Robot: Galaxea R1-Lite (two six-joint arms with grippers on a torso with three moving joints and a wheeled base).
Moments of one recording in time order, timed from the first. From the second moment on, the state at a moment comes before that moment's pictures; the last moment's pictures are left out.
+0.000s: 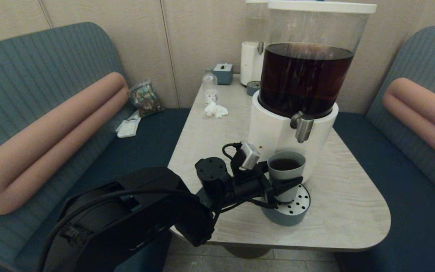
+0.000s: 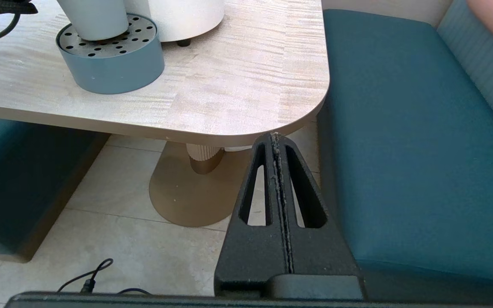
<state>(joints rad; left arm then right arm) -0.69 2.50 -1.28 -1.52 -0.60 -0.14 0.00 0.00 0.00 0.01 0.02 -0.02</state>
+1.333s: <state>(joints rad) -0.70 2.50 -1.26 -1.52 -0.59 -0.14 0.00 0.00 0.00 0.01 0.02 -0.02</state>
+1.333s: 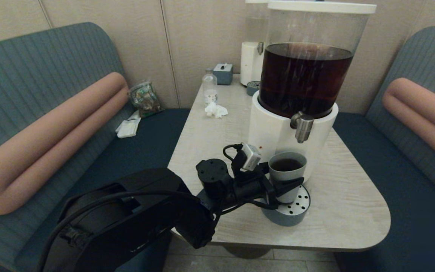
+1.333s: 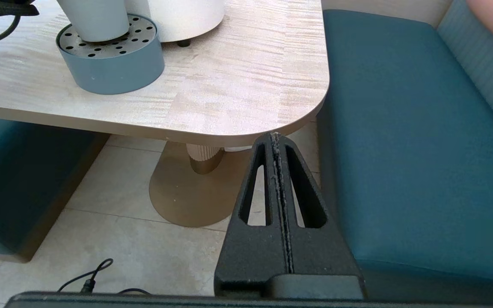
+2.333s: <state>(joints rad) -0.72 2.50 -1.24 -1.52 -0.59 -0.14 0.00 0.00 0.00 0.01 0.02 -0.02</state>
